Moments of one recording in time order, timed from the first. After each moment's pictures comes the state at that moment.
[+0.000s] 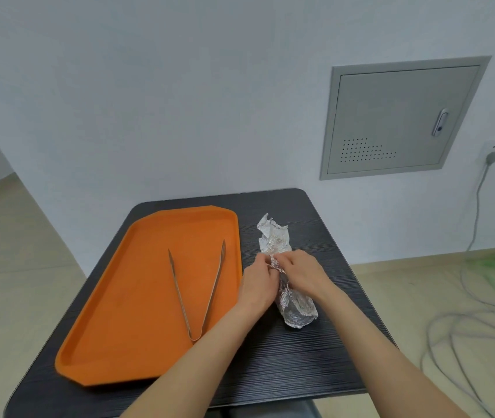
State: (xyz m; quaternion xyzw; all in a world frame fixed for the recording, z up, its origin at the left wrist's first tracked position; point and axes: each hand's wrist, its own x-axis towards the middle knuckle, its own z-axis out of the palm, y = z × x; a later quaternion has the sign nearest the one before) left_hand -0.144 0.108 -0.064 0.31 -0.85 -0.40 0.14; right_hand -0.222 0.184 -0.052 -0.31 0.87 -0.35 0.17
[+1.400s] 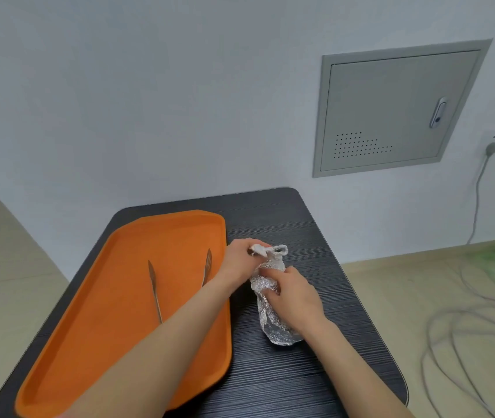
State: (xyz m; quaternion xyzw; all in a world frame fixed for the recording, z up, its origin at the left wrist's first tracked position) left_hand -0.197 0.052 -0.054 0.23 -0.84 -0.47 0.14; right_hand -0.216 0.188 -0.076 -0.33 0.89 -0.28 0.13
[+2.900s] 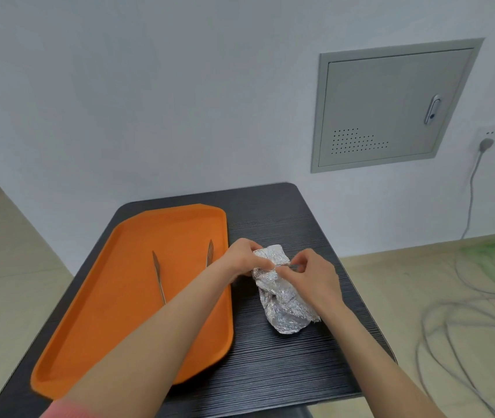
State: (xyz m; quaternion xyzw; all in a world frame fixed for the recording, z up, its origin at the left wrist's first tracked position) left_hand -0.185 0.059 -0.044 0.28 -0.85 -0.43 -0.03; right_hand -0.220 0.220 -0.058 -0.20 0.88 -0.41 0.12
